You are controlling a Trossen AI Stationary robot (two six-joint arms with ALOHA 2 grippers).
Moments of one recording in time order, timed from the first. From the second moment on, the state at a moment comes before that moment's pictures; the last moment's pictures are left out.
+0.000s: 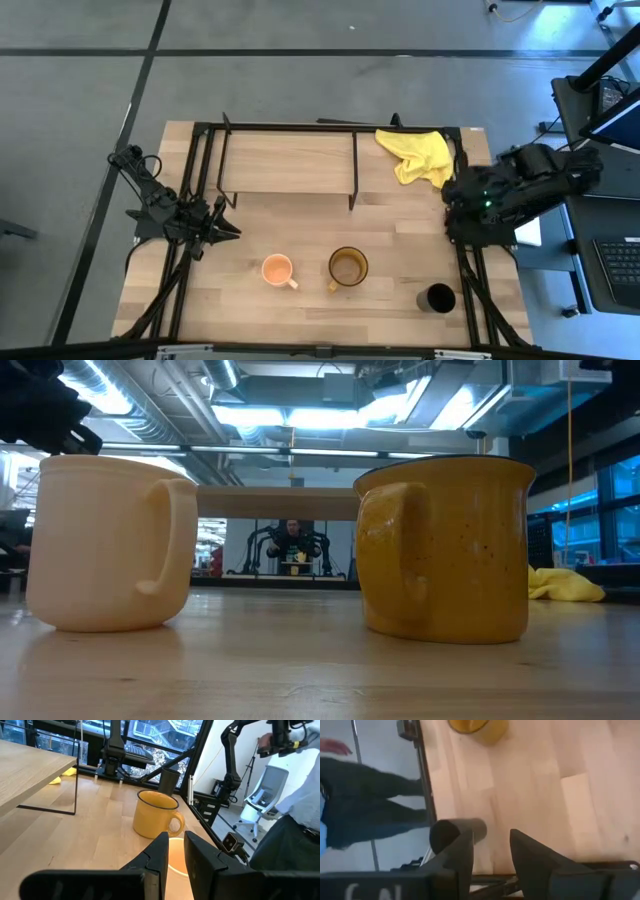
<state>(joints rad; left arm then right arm) -0.76 0.00 0.07 -0.12 -0.56 -0.33 0.28 0.94 1.32 -1.42 -0.24 0.60</state>
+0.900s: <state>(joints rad) -0.76 0.00 0.07 -0.12 -0.56 -0.33 0.97 1.49 1.65 -1.57 0.08 1.24</state>
